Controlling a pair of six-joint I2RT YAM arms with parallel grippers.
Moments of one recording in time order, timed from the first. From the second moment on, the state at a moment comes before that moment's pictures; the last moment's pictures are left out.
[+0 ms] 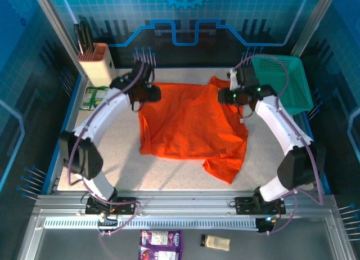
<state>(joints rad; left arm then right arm) -0.36 1.65 1.56 -0.90 -0.05 -0.45 0.28 1.52 1.38 -0.76 -0.12 0.26</state>
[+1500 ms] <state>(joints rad) -0.46 1.42 0.95 -0.90 -0.24 -0.87 0.38 1.51 0.73 -0.50 -0.27 0.57</state>
